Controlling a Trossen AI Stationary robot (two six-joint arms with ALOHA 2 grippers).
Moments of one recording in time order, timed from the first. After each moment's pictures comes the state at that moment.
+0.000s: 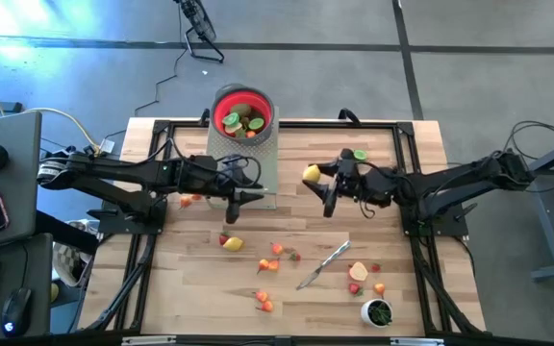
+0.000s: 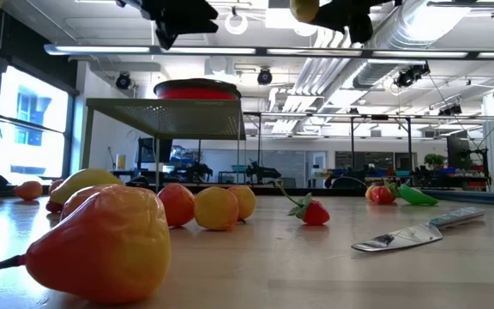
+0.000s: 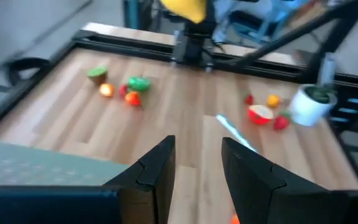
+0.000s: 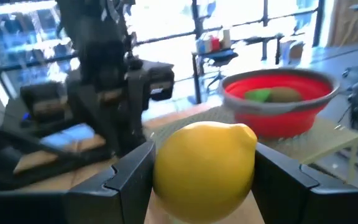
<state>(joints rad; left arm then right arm) -0.01 1.13 0.91 -0.10 -0.09 -0.16 0.12 1.15 0.75 0.35 0.46 0.21</state>
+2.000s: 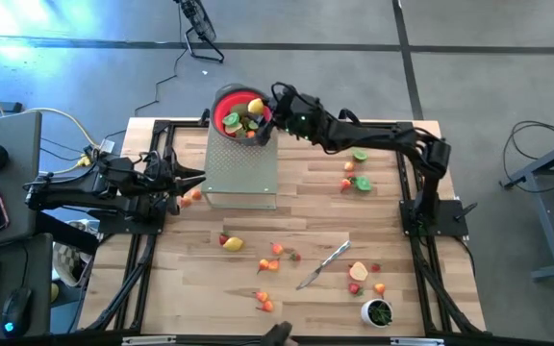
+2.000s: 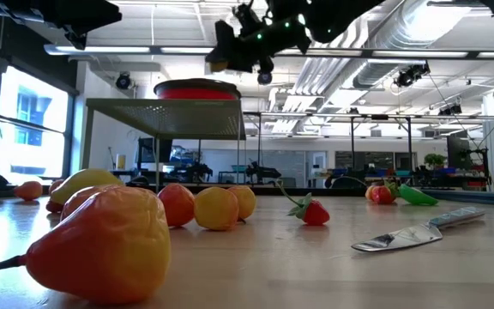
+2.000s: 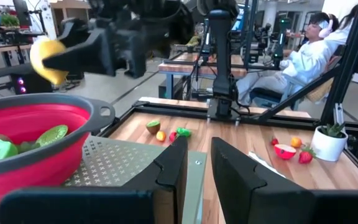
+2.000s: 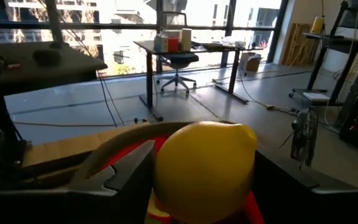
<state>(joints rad) -0.01 0.26 0.46 -0.16 -0.22 -0.03 -0.38 1.88 1.49 0.33 0.13 -0.02</state>
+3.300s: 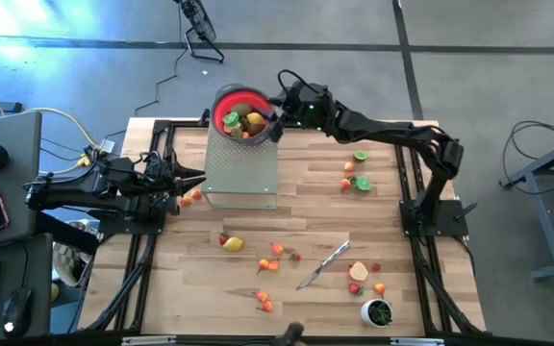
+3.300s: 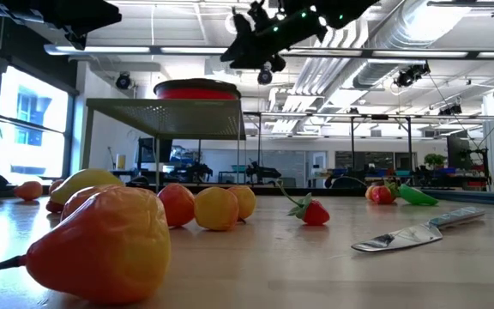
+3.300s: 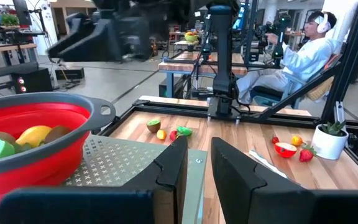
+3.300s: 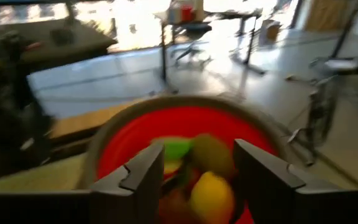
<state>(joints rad) -0.01 0.26 0.46 -0.17 -0.22 -0.02 -0.42 1.78 1.49 0.08 0.00 0.02</state>
